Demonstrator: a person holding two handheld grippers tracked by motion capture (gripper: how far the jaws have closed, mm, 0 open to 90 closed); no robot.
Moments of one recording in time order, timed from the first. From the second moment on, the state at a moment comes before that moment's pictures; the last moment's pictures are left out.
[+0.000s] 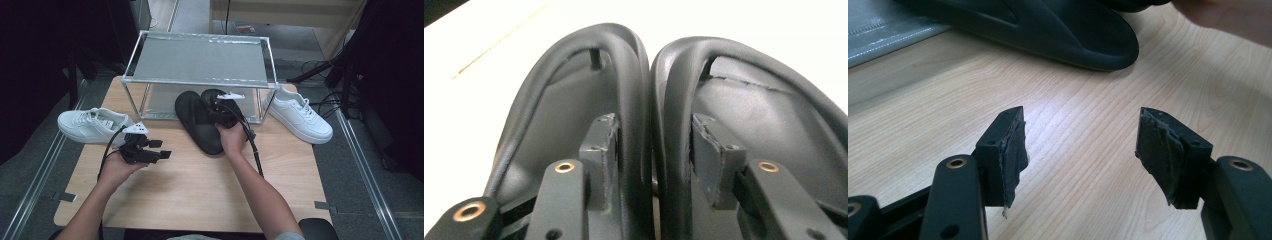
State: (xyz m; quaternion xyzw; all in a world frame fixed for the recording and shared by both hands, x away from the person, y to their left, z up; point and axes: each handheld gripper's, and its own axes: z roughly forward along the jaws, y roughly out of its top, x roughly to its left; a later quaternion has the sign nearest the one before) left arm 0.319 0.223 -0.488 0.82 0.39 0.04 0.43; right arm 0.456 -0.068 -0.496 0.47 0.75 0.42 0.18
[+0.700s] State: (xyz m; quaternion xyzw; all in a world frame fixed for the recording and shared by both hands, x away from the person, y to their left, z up) left arm 0.336 0.212 -0.486 0.82 0.38 0.03 0.43; right arm 0.395 -0.106 -0.478 0.41 0.78 0.44 0.15
